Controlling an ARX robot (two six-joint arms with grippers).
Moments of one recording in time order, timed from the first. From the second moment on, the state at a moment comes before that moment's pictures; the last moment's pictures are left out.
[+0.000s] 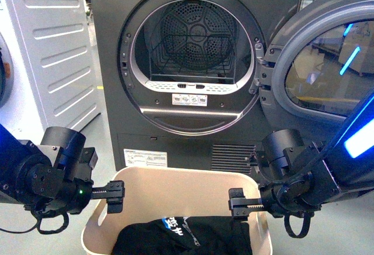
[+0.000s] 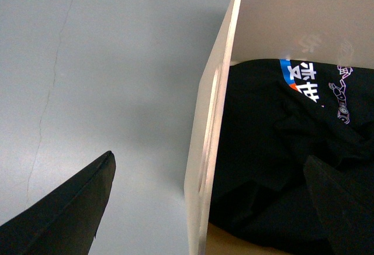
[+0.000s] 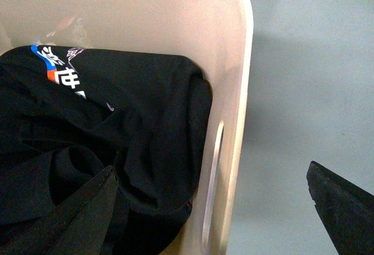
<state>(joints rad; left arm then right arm) -0.05 2.49 1.39 0.25 -0.03 -0.11 0.20 2.52 1.48 0.12 0.05 0.11</state>
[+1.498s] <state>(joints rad) -0.03 2.57 1.42 0.27 -0.03 -0.10 0.22 2.61 1.55 0.09 0.09 0.14</state>
